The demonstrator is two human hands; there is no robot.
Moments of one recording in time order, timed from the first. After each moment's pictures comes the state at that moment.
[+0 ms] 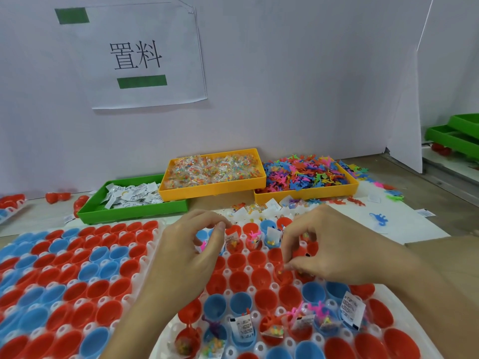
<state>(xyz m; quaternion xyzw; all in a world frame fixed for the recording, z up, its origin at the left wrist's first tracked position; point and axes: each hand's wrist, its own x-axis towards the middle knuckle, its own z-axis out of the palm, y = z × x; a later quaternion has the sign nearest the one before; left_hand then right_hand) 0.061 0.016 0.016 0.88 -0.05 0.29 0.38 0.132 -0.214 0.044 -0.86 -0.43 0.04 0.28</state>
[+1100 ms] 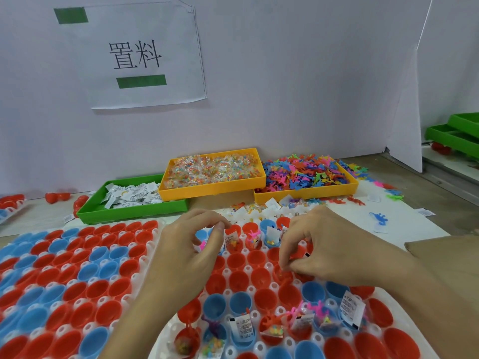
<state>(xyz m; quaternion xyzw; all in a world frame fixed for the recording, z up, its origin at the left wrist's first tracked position) 0.059 0.015 0.018 0.88 -0.05 0.29 0.38 0.130 -0.212 0.043 -0.86 -0.43 0.05 0.28</state>
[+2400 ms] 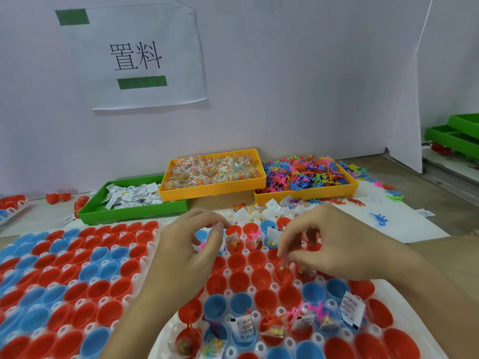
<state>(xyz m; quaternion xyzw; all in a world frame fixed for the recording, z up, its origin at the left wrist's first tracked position) 0.058 0.014 0.021 0.87 -0.03 0.29 0.39 0.132 -0.217 0.047 -0.84 -0.42 0.06 0.33</state>
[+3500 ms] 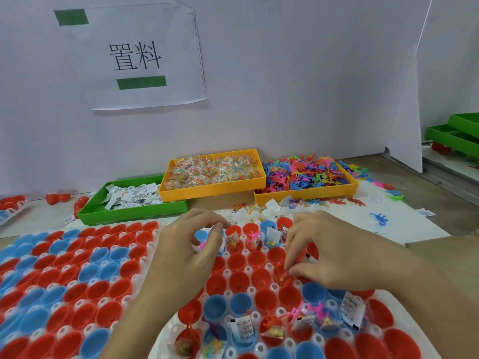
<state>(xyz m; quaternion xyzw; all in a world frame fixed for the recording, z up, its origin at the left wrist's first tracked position) 0.057 0.014 0.020 0.88 -0.04 0.28 0.38 0.138 -0.217 0.028 -0.90 -0.40 0.06 0.19</state>
